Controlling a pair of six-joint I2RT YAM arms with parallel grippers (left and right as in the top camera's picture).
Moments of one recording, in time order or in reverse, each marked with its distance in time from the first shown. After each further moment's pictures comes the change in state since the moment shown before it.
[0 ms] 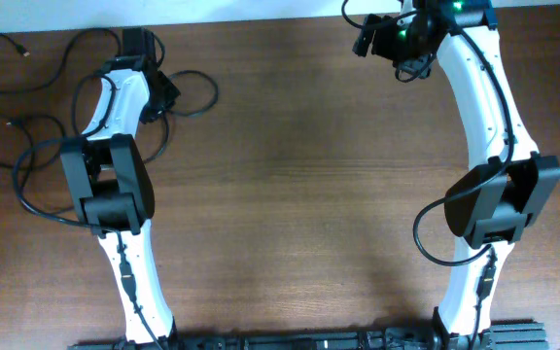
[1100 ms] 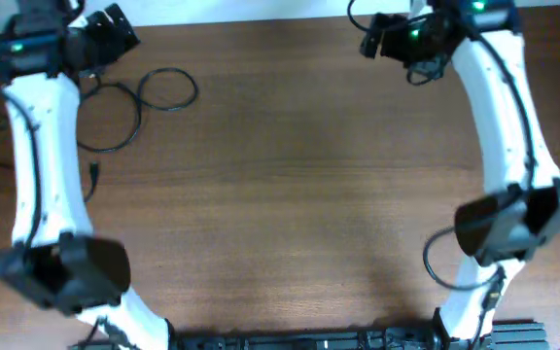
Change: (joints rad) left arm 0.086 -0.495 0.079 -0.156 0.160 0.277; right arm 0.000 -0.137 -0.001 -0.104 0.002 -0.046
